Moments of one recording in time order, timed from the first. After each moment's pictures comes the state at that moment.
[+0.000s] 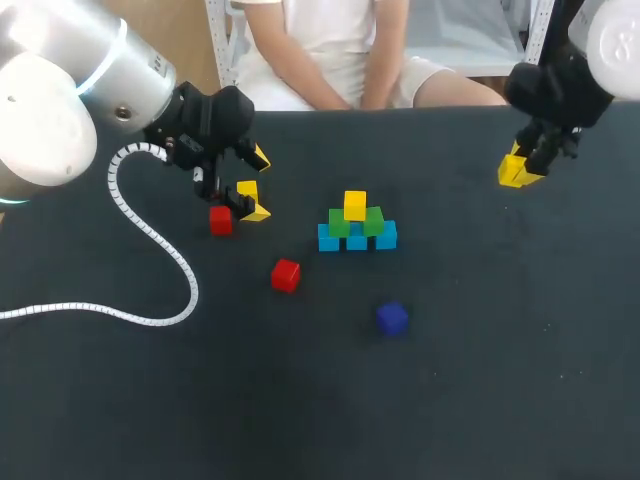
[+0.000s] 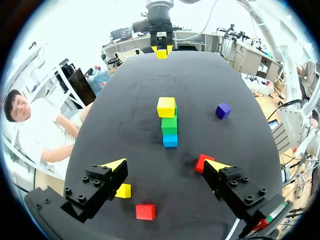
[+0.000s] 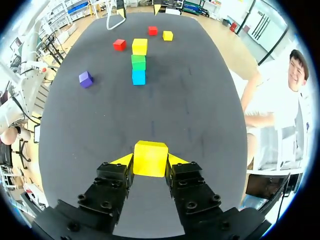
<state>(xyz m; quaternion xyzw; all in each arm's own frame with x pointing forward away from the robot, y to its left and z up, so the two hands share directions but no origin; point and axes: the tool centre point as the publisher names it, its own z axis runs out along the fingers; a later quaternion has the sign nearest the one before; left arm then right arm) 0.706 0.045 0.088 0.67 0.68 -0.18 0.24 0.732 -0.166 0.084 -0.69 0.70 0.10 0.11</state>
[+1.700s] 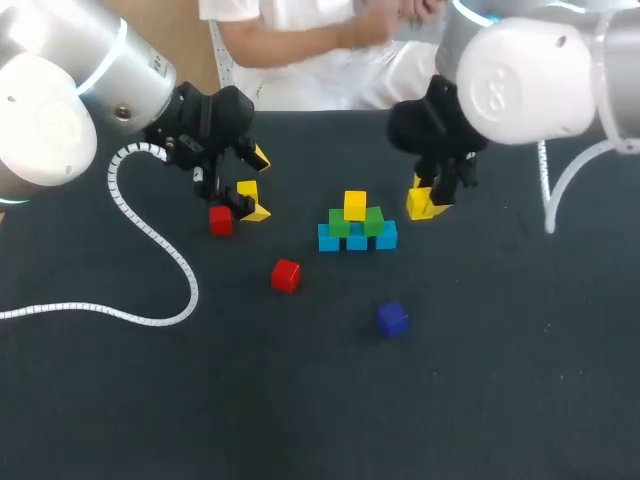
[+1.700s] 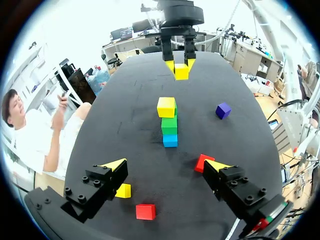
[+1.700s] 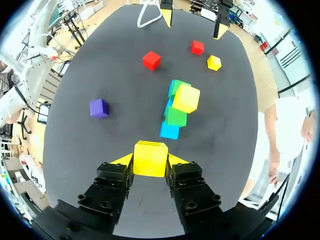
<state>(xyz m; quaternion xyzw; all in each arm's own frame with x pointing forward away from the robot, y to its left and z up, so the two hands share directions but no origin) 0.706 0.045 0.088 0.67 0.68 -0.18 0.24 0.686 -0.031 0.080 -0.78 0.61 0.08 0.06</state>
